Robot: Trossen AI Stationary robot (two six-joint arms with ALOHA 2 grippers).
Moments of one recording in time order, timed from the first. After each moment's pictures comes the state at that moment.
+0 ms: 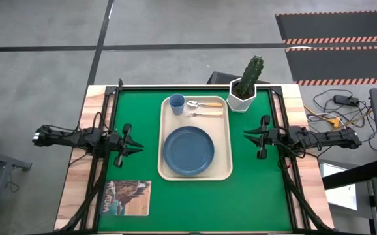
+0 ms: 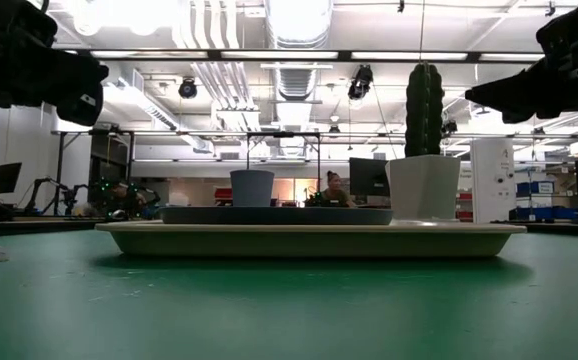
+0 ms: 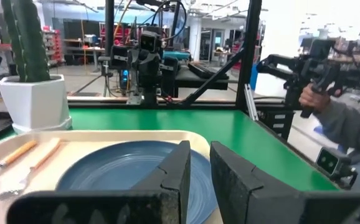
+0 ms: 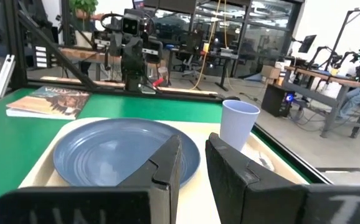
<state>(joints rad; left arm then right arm) -0.15 0.01 0.01 0.01 -0.02 -0.06 0.08 0.07 0.01 0.04 0.24 -0.15</state>
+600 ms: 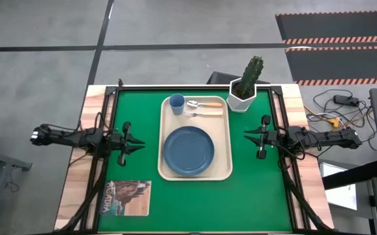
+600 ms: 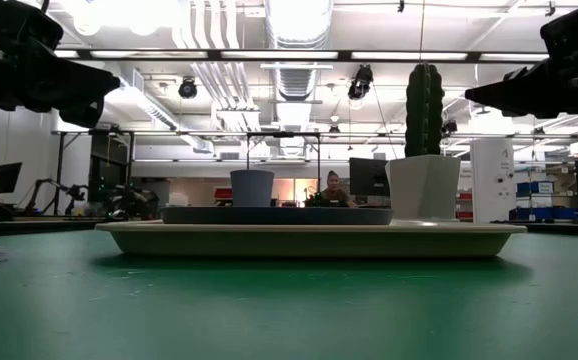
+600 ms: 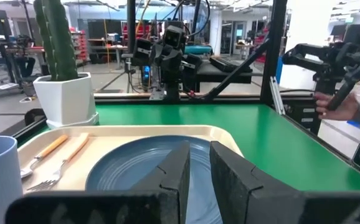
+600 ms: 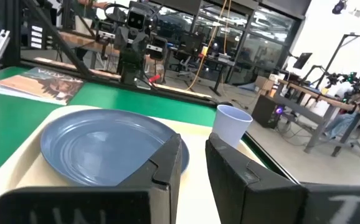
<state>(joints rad) -0.15 0.07 0.01 0.04 -0.11 -0.02 0.08 0.07 0.01 0.04 0.24 -0.28</state>
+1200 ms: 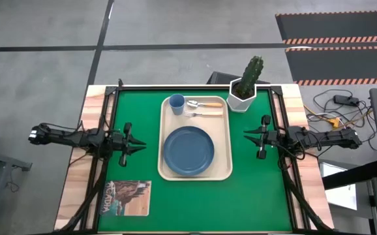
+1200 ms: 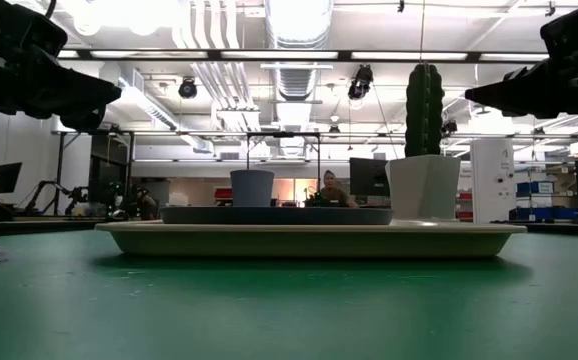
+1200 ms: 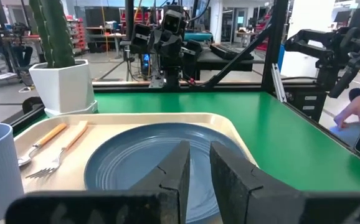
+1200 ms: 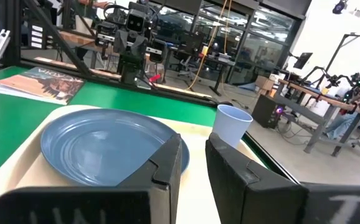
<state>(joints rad) -0.15 0.12 0.00 0.04 -0.11 -0.02 0.08 0.07 0.01 0.04 0.24 -0.28</state>
